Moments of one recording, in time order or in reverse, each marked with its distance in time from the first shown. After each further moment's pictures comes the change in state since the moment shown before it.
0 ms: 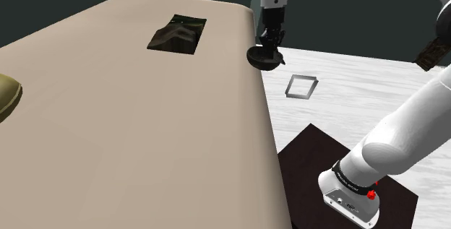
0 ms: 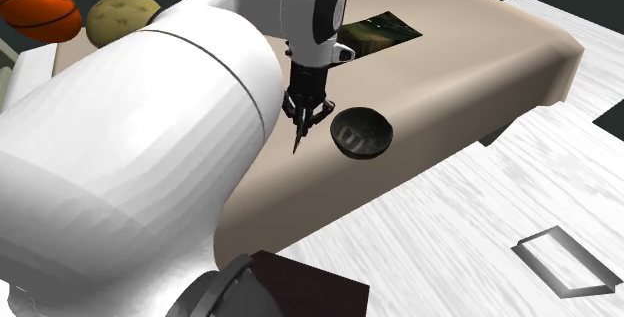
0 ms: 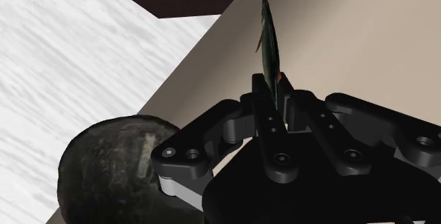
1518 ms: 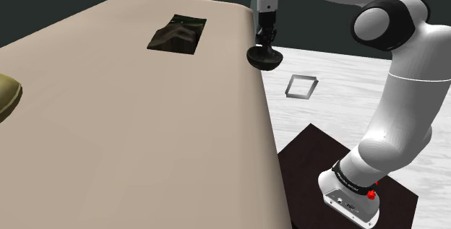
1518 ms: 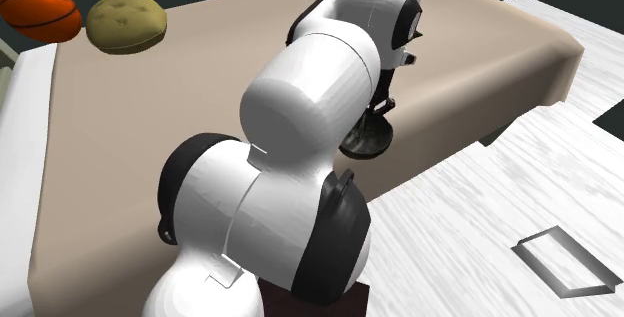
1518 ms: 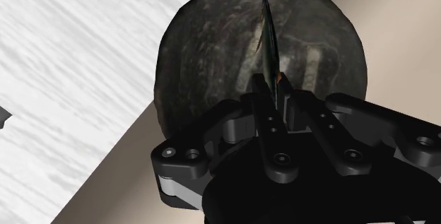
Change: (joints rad) arm -0.111 0.427 -0.091 0.421 -0.065 0.004 -0.203
